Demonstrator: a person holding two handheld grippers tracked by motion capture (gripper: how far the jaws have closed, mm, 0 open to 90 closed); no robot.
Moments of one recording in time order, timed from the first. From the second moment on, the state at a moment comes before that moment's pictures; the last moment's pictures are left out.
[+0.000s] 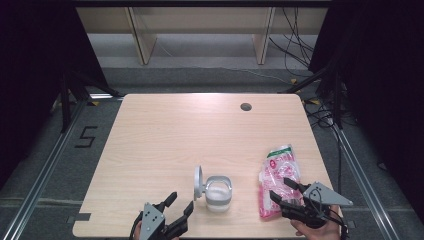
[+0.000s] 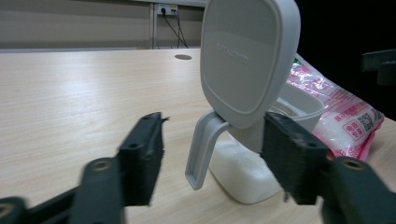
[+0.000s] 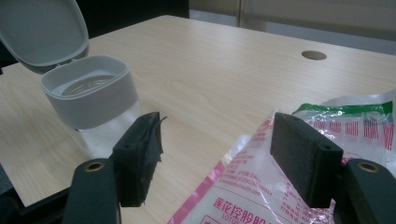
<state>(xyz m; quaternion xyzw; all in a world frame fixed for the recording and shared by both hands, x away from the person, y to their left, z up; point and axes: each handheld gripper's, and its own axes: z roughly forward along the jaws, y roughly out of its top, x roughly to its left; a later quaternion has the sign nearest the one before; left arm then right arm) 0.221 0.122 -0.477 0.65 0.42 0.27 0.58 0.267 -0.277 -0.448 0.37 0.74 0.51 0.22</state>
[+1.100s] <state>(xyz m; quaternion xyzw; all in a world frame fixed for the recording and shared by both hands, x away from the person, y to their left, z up) 0.243 0.108 -0.460 0.66 0.40 0.26 0.59 0.254 -0.275 -0.449 0.36 0.75 0.51 0.22</state>
